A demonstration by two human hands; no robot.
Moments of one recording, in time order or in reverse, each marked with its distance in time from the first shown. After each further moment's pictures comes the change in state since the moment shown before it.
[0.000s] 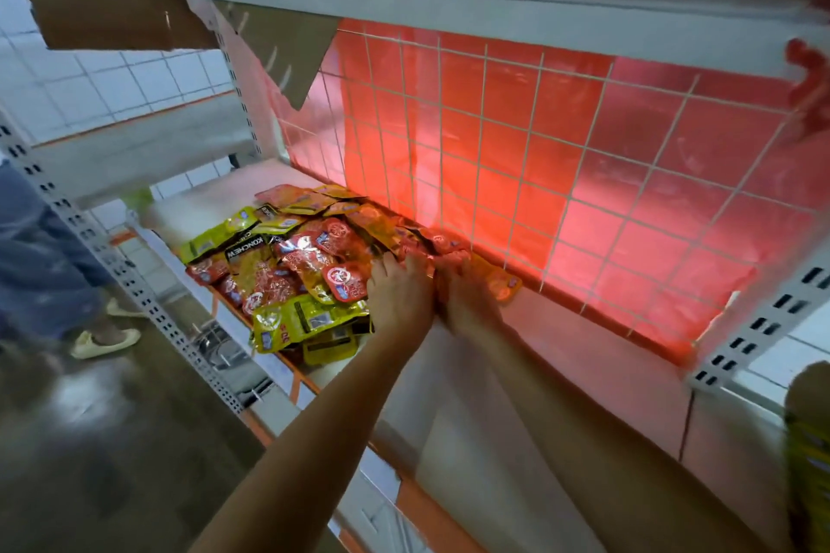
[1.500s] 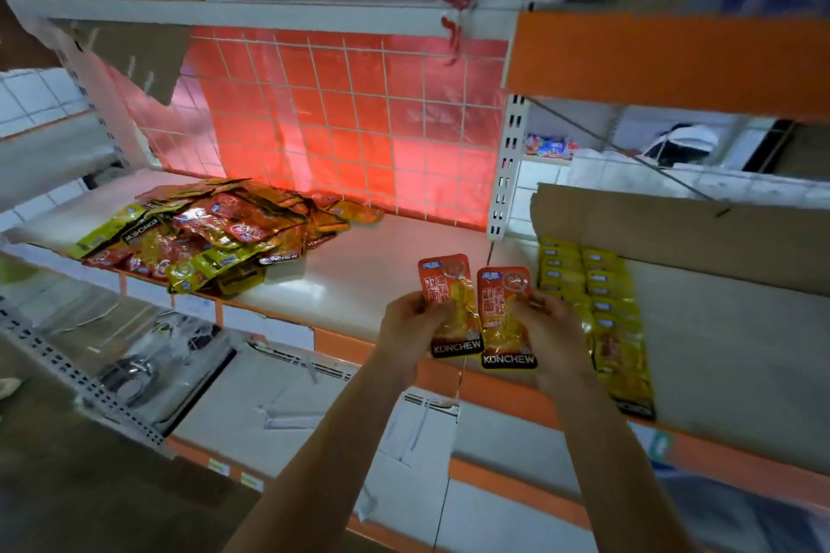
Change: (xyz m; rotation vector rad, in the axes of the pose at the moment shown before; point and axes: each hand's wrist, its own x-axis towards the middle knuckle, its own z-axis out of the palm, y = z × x) left_hand -0.260 0.071 -0.067 -1.295 -0.750 -0.157; right_hand -0.352 0.059 -0.106 1.018 0.625 0.659
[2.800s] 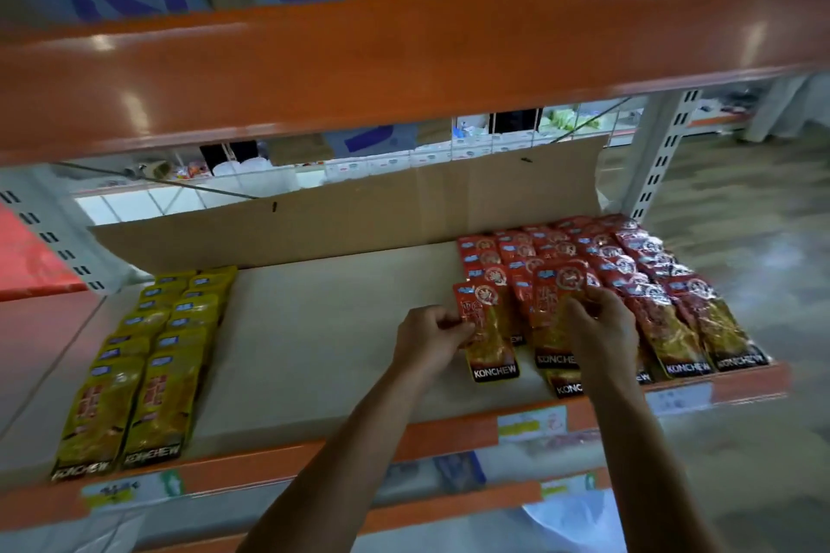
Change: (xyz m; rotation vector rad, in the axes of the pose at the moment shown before) left_hand -0.068 -0.115 0.532 0.572 -0.380 0.137; right_hand 0.057 0.019 -0.559 -0.151 0.618 -0.188
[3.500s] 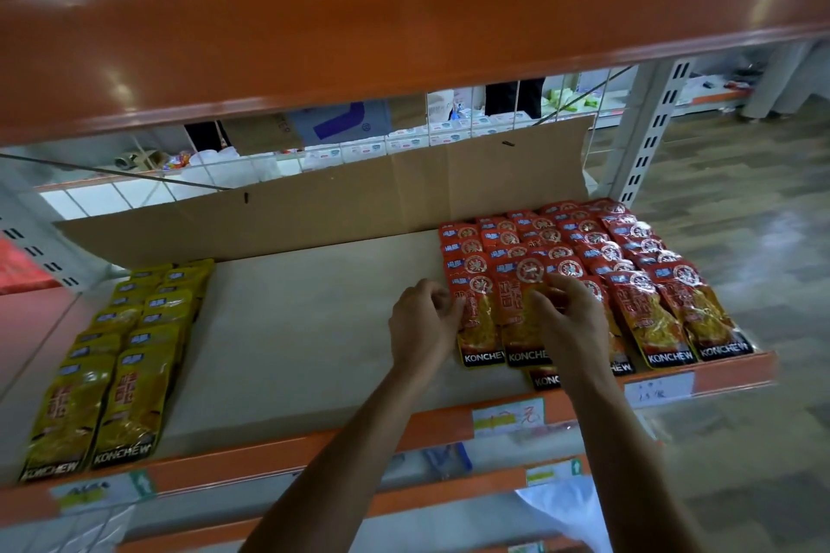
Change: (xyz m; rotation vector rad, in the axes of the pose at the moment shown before) left_hand 0.001 0.011 0.025 0.336 0.276 0.229; right_hand 0.001 0.000 -0.002 -0.008 -0.153 0.012
